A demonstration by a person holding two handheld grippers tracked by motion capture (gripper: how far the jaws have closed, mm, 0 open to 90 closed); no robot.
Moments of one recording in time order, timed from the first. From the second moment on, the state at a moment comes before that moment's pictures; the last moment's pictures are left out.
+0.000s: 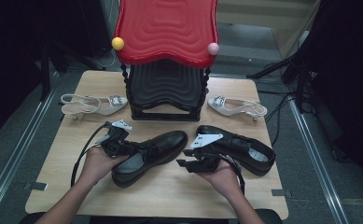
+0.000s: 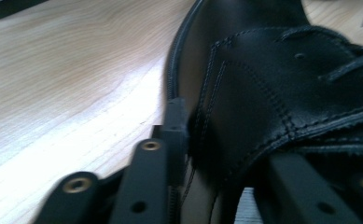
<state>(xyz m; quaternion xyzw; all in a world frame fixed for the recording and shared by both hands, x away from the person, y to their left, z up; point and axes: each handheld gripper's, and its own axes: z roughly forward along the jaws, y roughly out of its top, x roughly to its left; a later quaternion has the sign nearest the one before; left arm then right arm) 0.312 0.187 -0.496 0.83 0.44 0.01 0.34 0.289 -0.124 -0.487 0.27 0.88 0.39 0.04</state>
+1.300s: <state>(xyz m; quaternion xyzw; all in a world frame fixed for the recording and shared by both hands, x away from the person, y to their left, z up) 0.310 0.232 -0.498 0.85 0.39 -0.04 0.35 0.263 -0.070 -0.495 0.27 0.87 0.41 0.02</state>
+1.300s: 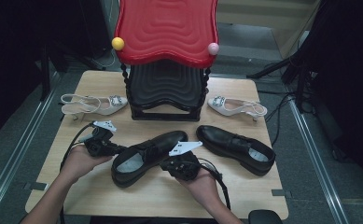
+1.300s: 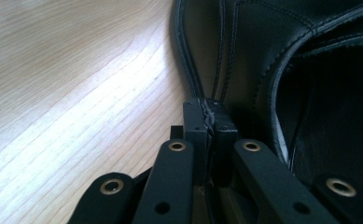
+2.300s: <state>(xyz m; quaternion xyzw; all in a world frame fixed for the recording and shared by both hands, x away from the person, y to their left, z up) 0.302 0.194 -0.504 0.84 0.40 -0.05 0.37 0.286 -0.089 -0.497 0.32 0.86 0.39 0.02</state>
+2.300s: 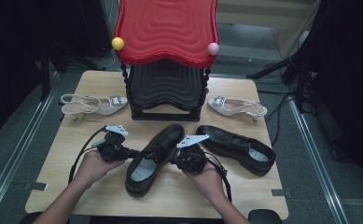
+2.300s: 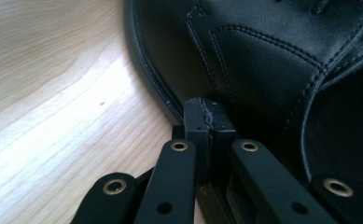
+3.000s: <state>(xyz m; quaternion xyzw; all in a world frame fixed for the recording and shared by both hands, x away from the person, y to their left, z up) 0.295 0.155 -0.508 0.84 0.38 -0.07 0.38 0.296 -0.121 -0.494 0.37 0.85 0.38 0.03</state>
